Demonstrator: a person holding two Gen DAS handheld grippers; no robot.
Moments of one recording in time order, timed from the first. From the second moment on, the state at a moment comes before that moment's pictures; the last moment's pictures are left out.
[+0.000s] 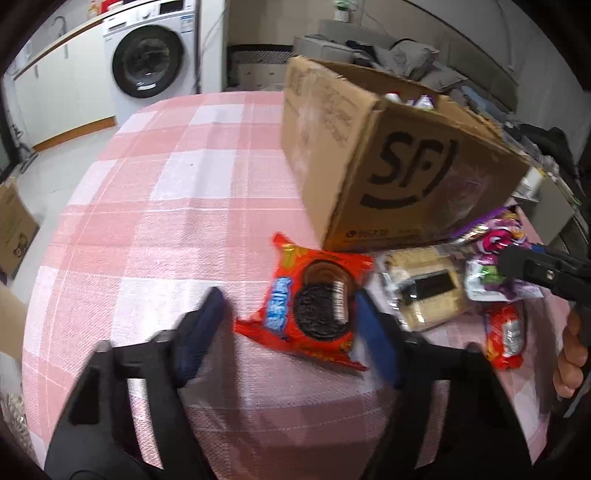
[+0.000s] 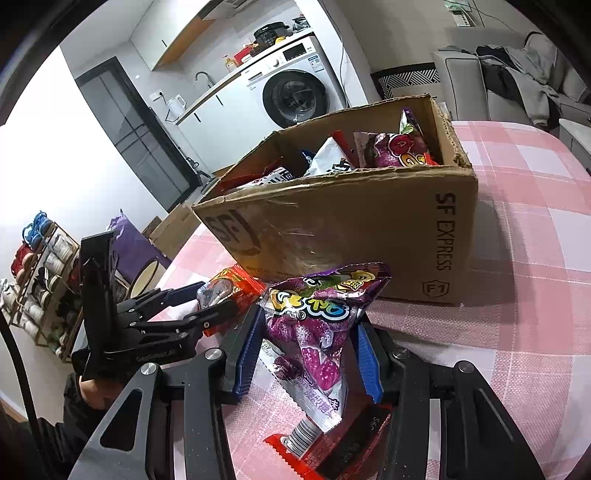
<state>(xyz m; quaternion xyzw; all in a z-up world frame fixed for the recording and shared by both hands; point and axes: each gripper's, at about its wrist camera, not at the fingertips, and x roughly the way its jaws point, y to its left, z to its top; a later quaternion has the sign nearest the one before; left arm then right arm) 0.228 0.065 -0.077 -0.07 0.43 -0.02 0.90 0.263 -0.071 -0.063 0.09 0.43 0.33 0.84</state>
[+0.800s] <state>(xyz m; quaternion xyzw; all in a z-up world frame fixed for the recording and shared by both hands) 0.191 0.051 -0.016 -0.07 0.36 -0.07 0.93 0.253 -0.101 -0.036 0.09 0.38 0.34 0.85</state>
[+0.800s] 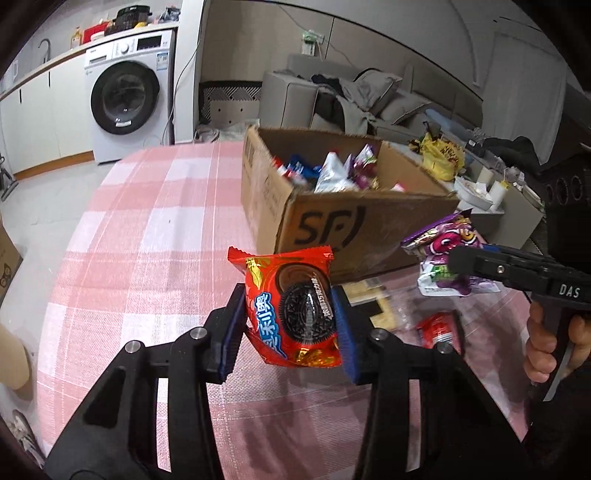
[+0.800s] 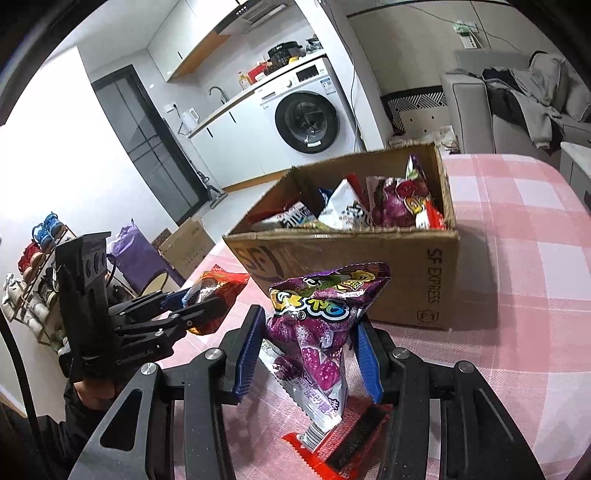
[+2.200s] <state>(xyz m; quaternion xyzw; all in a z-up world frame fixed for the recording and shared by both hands) 0.212 0.018 0.094 -0.07 0.28 -0.07 0.96 0.265 -0.130 0.048 0.11 0.31 0.30 0.90</state>
